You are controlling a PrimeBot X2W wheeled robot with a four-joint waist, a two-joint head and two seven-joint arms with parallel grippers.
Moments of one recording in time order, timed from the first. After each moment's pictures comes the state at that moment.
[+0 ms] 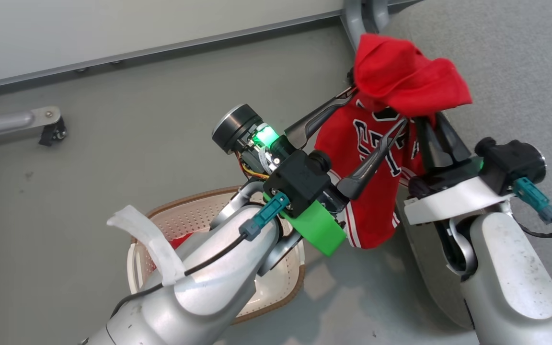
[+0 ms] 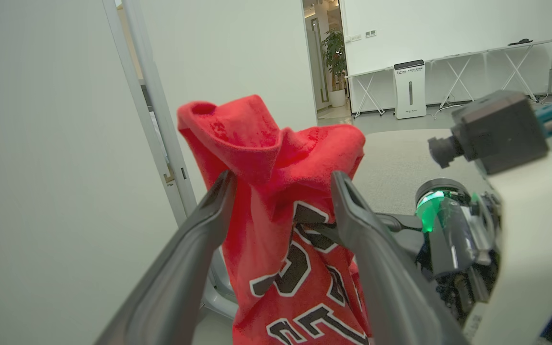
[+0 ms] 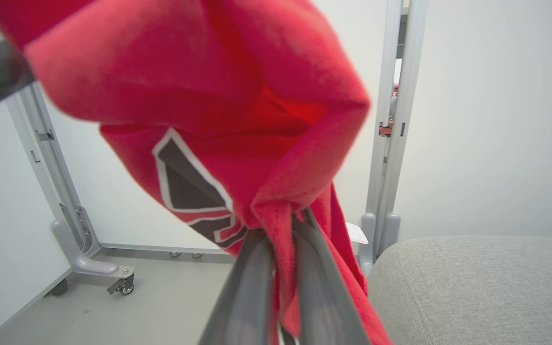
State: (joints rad) left arm -0.74 0.05 -0.84 0.23 -0.28 -0.05 -0.26; right arm -0.42 -0.06 0.13 0.13 0.17 0.13 -0.26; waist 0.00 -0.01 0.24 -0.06
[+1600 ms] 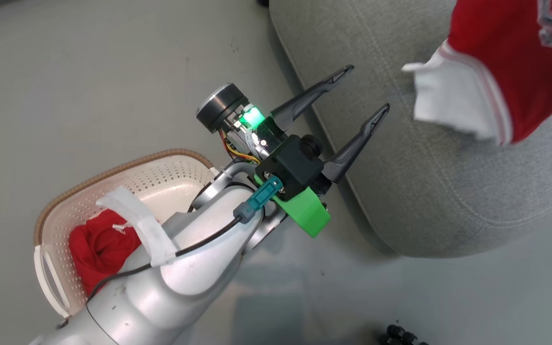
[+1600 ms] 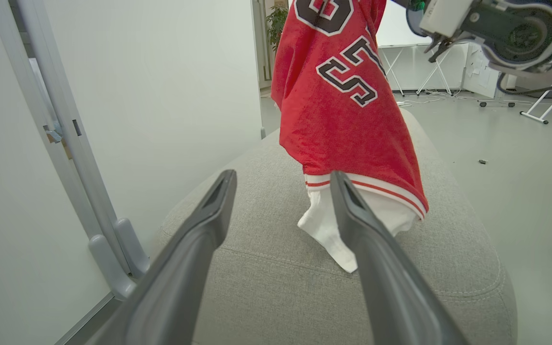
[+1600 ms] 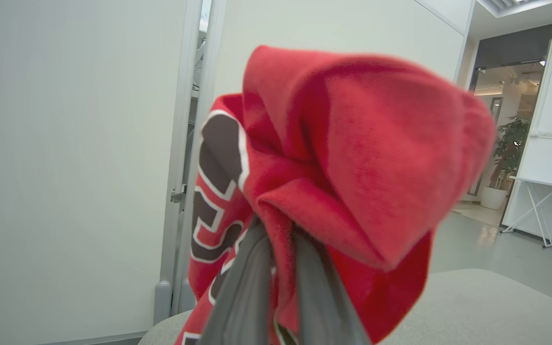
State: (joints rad) left arm -0.81 0.10 -0.85 0.28 -0.24 -0.07 -0.26; right arm -0.67 -0.18 -0.25 0.00 0.16 0.13 -0.26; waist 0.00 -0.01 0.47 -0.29
